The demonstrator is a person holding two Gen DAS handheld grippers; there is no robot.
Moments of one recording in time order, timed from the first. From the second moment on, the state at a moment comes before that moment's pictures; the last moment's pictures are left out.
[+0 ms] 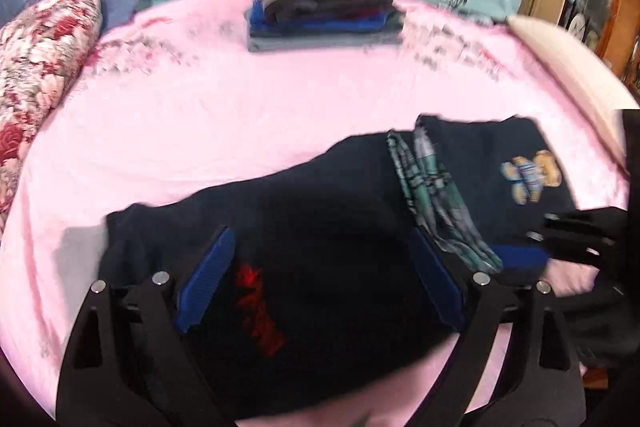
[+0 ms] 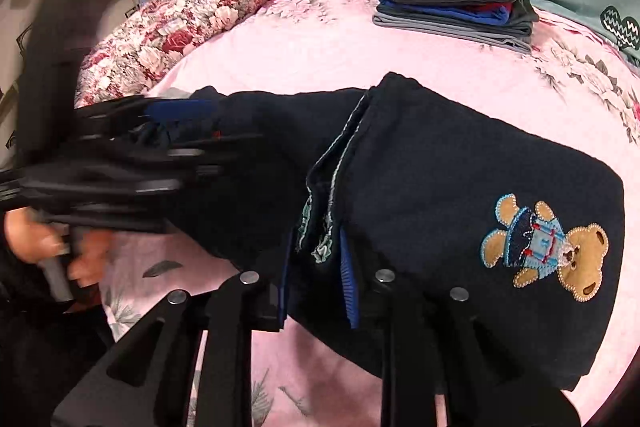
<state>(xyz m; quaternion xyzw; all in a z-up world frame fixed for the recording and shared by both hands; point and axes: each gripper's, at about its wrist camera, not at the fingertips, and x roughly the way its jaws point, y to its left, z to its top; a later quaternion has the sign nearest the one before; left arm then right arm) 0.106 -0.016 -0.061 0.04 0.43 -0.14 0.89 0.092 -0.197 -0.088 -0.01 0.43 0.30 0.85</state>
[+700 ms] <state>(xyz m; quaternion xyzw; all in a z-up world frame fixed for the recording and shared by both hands) 0.116 -0.027 -0.083 0.07 0.45 -0.14 0.88 0.089 -0.227 -0.092 0.11 0.44 0.34 0.82</state>
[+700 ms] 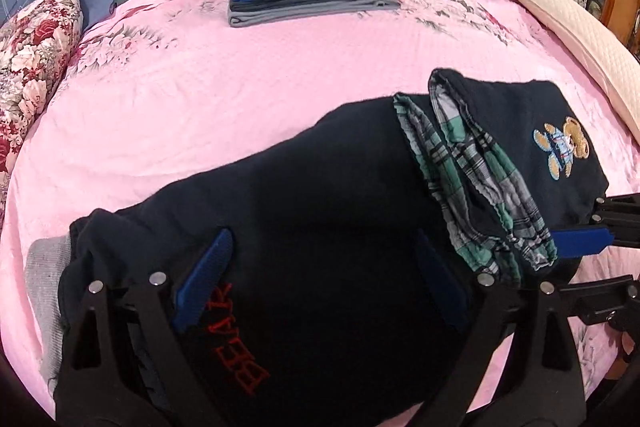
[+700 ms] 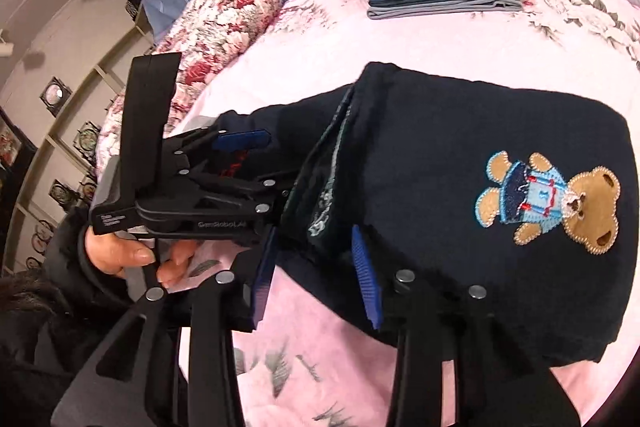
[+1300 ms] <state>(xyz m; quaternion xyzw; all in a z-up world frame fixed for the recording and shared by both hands) 0.118 -0.038 -0.086 0.12 0.44 -0.12 0.88 0.095 -0.225 -0.063 0.19 0.42 0.37 0.81</state>
